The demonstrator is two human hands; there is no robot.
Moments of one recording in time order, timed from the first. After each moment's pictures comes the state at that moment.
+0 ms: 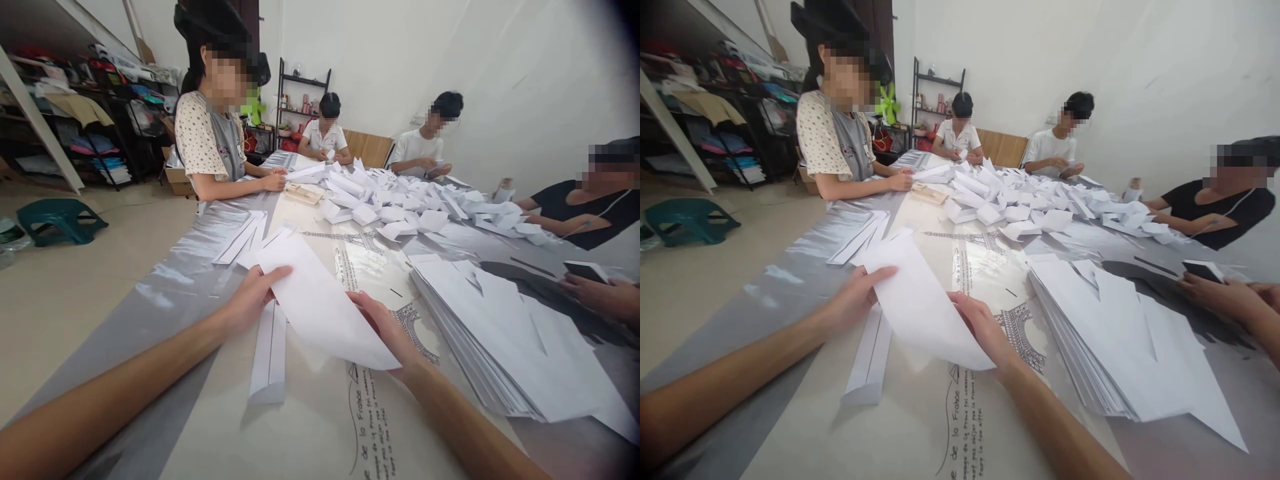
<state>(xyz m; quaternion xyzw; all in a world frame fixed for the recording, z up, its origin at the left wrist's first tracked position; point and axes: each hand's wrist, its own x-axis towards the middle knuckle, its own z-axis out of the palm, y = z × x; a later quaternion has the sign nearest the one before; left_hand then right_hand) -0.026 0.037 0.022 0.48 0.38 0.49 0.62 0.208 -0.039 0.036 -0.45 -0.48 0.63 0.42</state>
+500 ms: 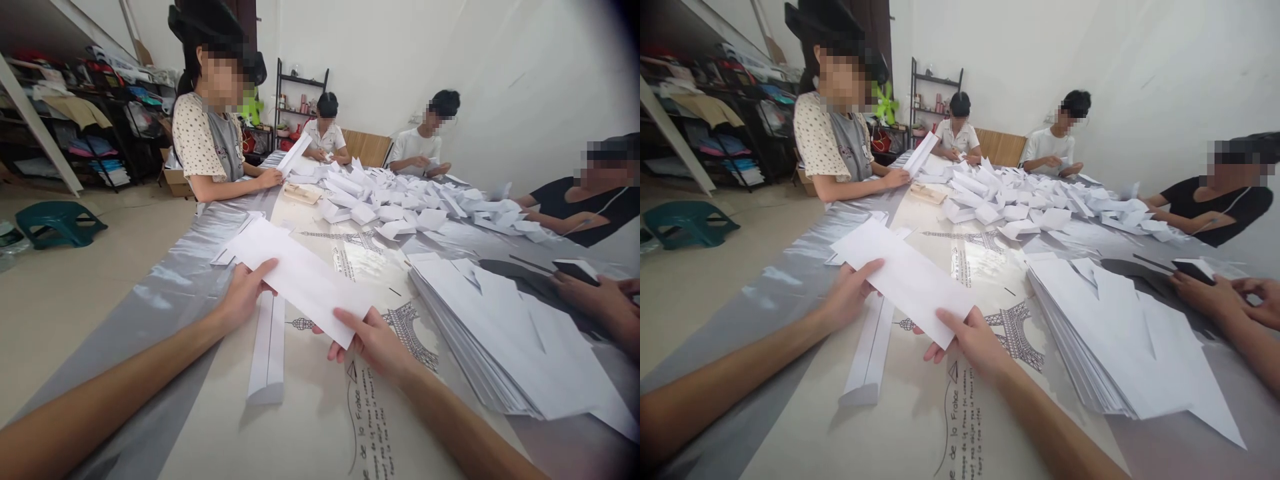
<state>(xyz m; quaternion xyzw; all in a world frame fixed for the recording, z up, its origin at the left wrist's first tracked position) -0.033 0.052 0.010 0.45 0.37 0.58 0.56 0.201 -0.040 0.023 -0.42 -0.47 0.67 0.40</state>
